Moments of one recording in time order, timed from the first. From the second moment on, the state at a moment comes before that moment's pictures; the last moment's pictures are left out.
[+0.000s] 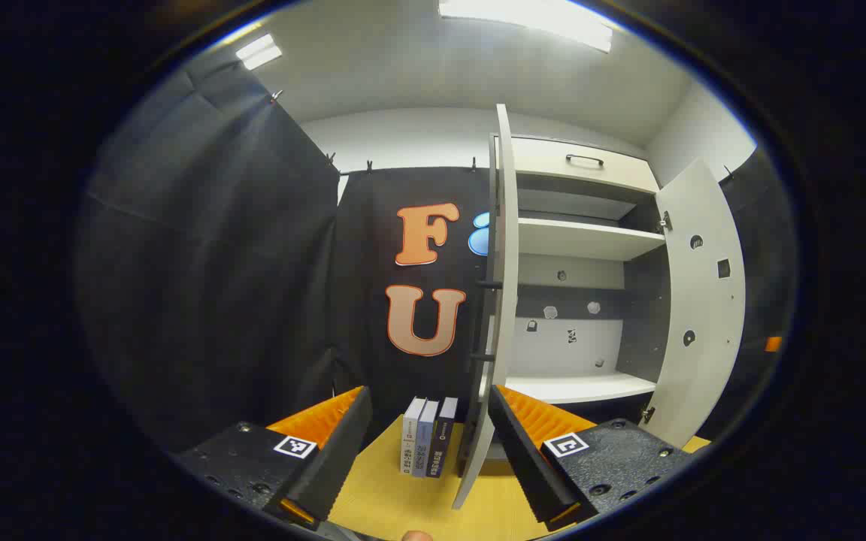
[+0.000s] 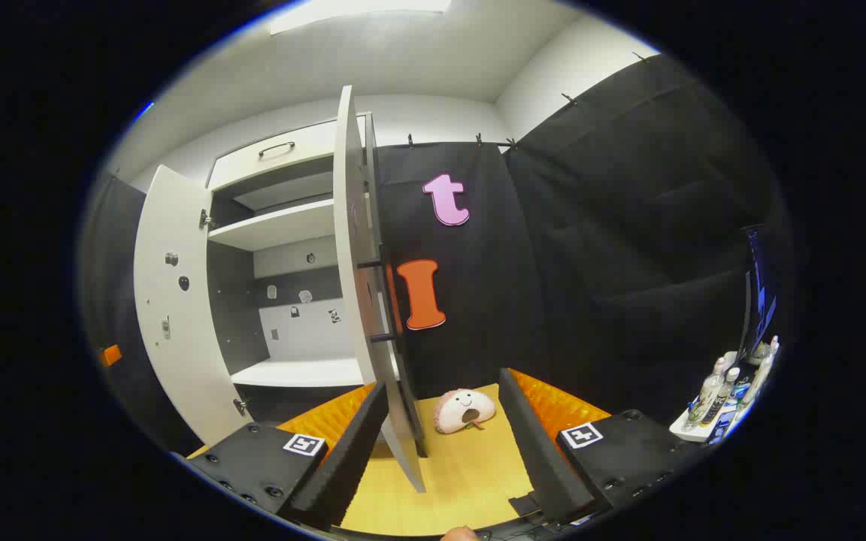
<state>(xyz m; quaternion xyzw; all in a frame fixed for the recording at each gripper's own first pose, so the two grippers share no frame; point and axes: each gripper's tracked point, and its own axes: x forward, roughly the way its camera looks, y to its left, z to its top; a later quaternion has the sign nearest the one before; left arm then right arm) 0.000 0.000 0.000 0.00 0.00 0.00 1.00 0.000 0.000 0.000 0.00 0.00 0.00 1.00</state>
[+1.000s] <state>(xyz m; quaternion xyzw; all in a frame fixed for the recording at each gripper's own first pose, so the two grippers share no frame) -0.002 -0.067 0.006 0.03 0.00 -0.07 1.00 0.009 0.009 -0.006 -0.01 0.02 0.02 1.00</state>
